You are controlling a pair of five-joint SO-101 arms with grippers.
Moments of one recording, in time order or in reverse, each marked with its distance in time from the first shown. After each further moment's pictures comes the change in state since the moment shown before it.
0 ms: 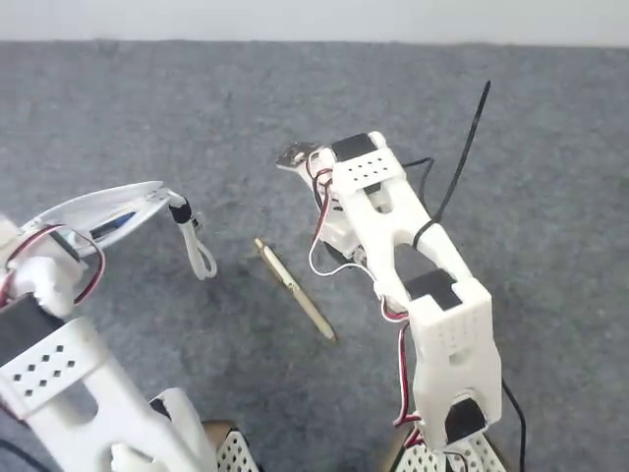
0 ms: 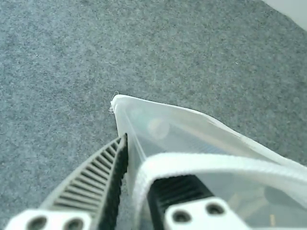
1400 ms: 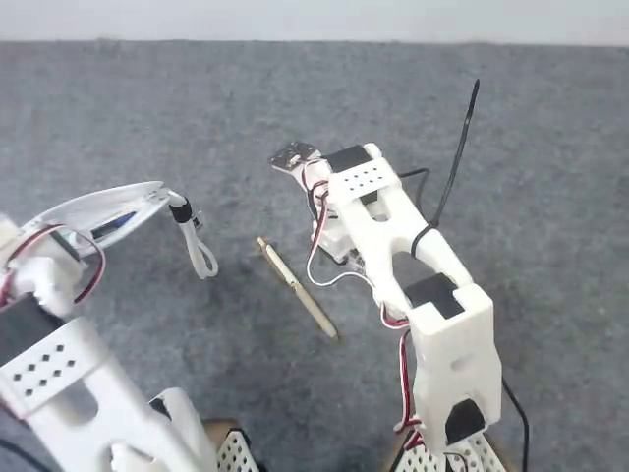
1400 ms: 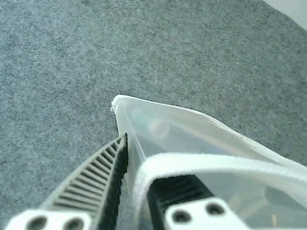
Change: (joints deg) left arm 0.0 0.1 -0.1 0.0 0.0; right arm -1.1 -0.4 7.0 -9.4 -1.7
